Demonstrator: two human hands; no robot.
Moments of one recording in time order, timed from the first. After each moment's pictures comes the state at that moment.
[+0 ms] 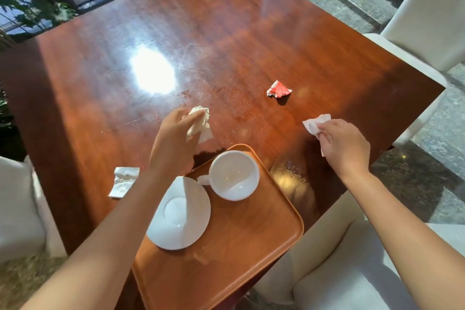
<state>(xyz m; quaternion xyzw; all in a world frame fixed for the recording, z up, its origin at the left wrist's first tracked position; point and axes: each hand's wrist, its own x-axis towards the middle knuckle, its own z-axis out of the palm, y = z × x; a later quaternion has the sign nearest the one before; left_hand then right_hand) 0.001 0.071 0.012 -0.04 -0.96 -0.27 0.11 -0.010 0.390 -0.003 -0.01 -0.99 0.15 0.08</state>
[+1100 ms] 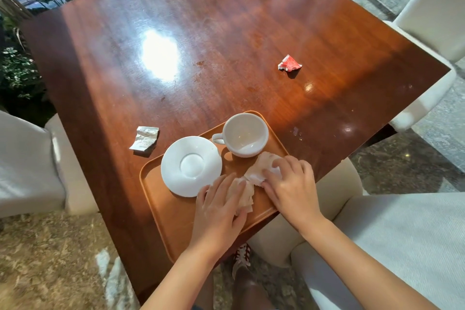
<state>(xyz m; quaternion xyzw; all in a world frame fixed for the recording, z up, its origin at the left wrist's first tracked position) 0.209 0.133 -0.025 -0.05 -0.98 -0.20 0.00 0.145 0.305 -0.024 0.21 -0.98 0.03 0.07</state>
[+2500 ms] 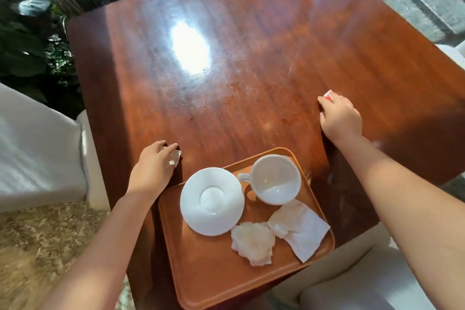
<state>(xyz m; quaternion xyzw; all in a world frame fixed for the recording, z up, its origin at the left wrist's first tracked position) 0.085 -0.042 -0.025 0.20 -0.96 -0.15 -0.08 -0.113 0.310 -0.033 0.10 -0.99 0.09 0.01</state>
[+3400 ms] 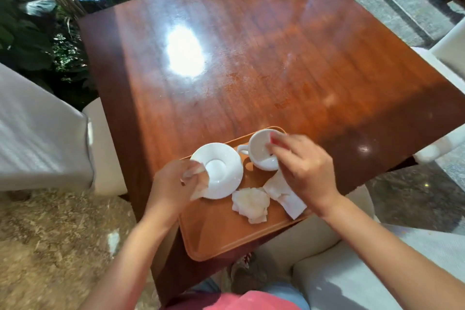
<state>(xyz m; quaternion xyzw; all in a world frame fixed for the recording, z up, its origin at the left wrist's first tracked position) 0.175 0.037 0.052 0.21 -0.89 -0.41 0.02 0.083 0.275 0.049 0.35 -0.88 0.23 0.23</state>
